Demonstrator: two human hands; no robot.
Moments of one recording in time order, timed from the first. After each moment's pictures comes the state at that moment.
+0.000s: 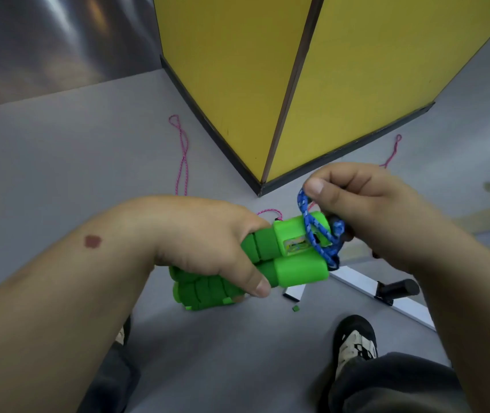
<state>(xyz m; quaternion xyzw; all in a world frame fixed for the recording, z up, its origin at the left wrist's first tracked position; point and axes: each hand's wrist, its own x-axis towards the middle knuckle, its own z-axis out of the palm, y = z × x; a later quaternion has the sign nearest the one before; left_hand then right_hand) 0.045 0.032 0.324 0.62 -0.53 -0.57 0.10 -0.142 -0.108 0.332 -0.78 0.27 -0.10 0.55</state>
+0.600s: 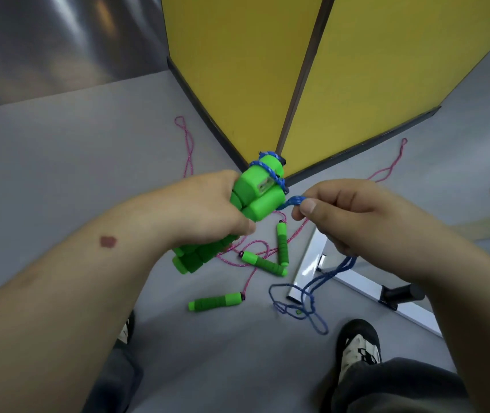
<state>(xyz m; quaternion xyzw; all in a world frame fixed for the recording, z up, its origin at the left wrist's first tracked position) 0.053 0.029 0.322 0.79 -0.40 -0.41 0.21 -0.139 -0.100 0.332 -0.82 0.28 -0.01 0.49</state>
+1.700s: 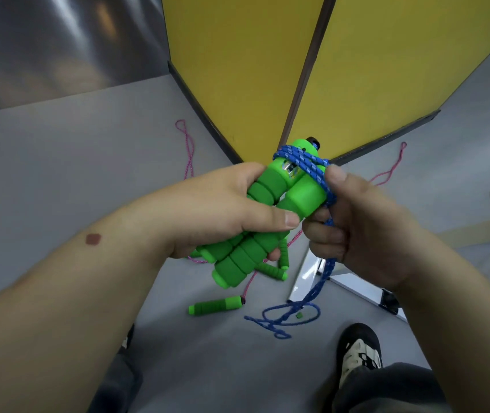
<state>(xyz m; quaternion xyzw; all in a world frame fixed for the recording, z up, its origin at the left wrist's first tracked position) 0.041 0.027 0.331 0.58 -0.34 -0.59 0.44 -0.129 -0.103 0.314 -0.53 0.24 -0.06 0.81</state>
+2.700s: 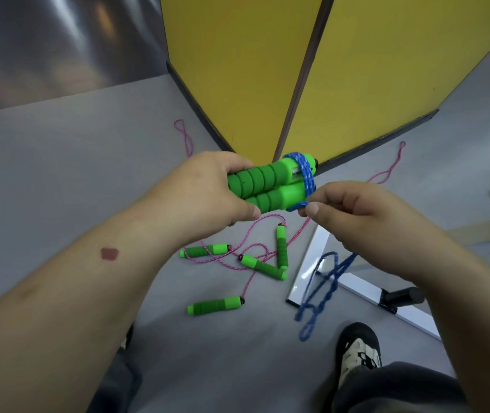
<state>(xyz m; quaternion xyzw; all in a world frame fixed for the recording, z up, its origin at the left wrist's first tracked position) 0.051 0.025 0.322 0.79 -0.39 -0.33 0.34 -0.141 -0.107 0.327 -0.85 0.31 -0.03 0.43</state>
